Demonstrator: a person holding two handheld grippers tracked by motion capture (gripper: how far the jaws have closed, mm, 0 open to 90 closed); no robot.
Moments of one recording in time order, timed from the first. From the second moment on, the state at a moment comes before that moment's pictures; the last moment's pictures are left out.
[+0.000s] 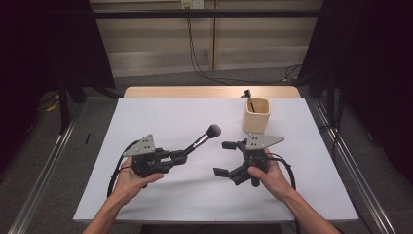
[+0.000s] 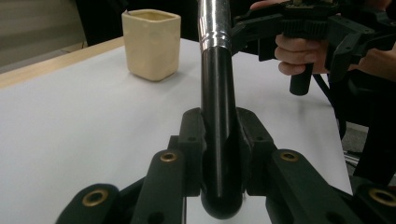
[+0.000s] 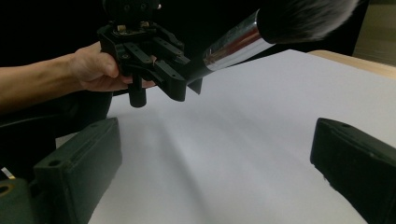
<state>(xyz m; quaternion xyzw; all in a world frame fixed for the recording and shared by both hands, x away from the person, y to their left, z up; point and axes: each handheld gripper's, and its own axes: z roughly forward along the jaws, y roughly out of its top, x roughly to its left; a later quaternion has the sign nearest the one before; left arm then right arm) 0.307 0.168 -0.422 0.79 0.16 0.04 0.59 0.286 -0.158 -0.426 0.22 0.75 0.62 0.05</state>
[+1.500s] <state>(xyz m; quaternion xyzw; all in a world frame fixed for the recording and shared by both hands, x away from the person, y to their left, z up) 0.302 0.138 -0.437 0.81 0.13 0.03 0.57 0.302 -0.142 -0.433 0.24 0.70 0.67 -0.01</state>
